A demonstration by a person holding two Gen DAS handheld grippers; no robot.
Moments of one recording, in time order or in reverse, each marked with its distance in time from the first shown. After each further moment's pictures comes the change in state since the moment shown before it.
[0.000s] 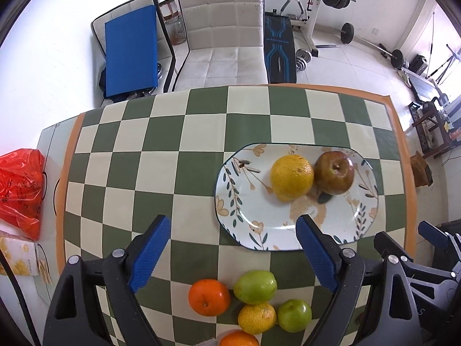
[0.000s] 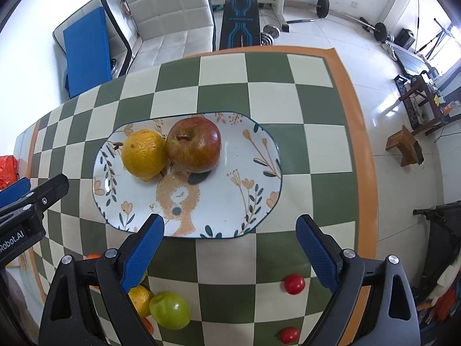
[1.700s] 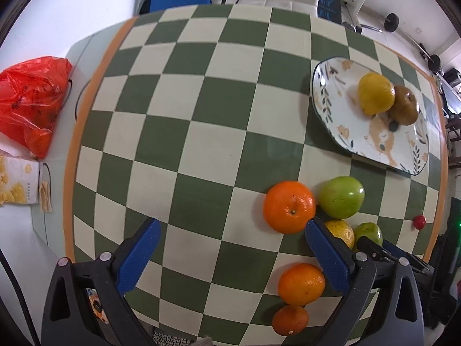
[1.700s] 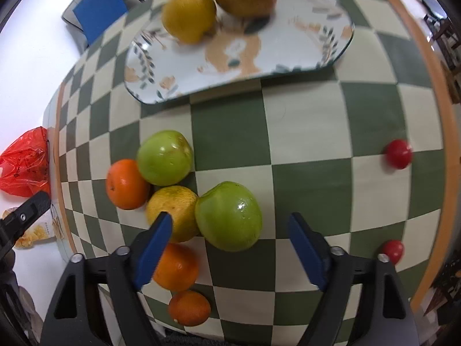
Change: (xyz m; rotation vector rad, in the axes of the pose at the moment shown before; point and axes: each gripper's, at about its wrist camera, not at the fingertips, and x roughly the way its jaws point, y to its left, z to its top) left arm 0.026 0.095 -0.107 -0.175 0.233 0.055; right arm 0.063 0.043 -0.130 0.104 0.274 0.259
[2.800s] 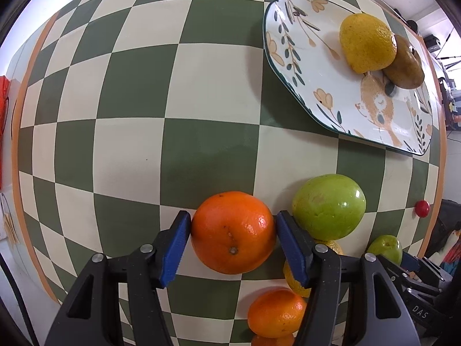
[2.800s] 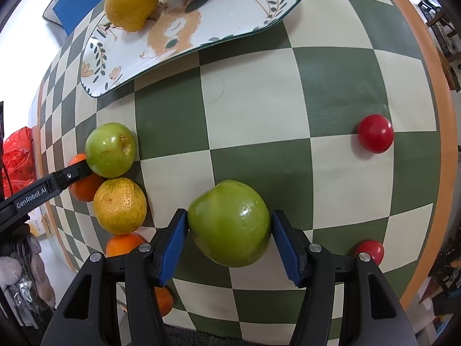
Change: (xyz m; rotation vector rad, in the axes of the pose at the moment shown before) left arm 0.080 -0.049 0.017 0.138 0.144 -0.122; right arm 0.020 -0.043 -0.004 0.031 0.076 -0.035
